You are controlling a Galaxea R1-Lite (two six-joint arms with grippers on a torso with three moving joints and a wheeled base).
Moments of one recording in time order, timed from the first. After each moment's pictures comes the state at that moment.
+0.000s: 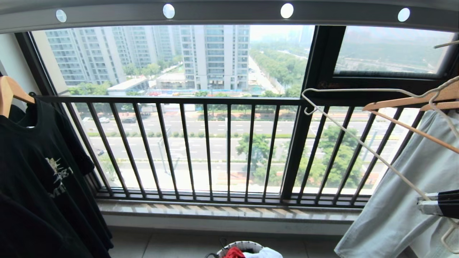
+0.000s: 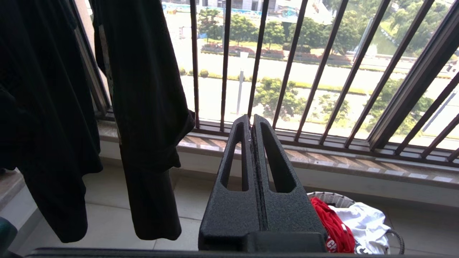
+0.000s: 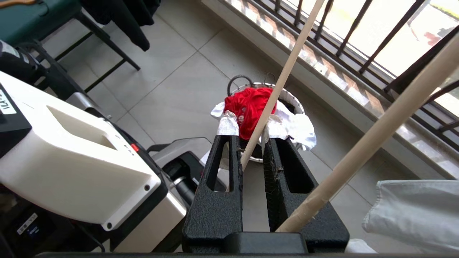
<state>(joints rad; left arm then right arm) 0.00 0.00 0.00 0.01 0.05 -0.09 -0.12 1.09 -1.05 0.73 0.77 -0.47</state>
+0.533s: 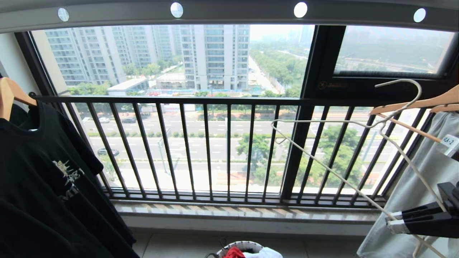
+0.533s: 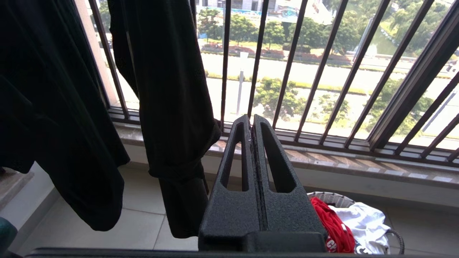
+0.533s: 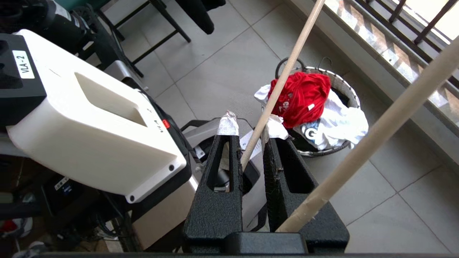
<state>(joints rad) 0.00 0.00 0.00 0.01 0.05 -0.08 -0.07 1.25 -0.96 0.72 0.89 -0.60</state>
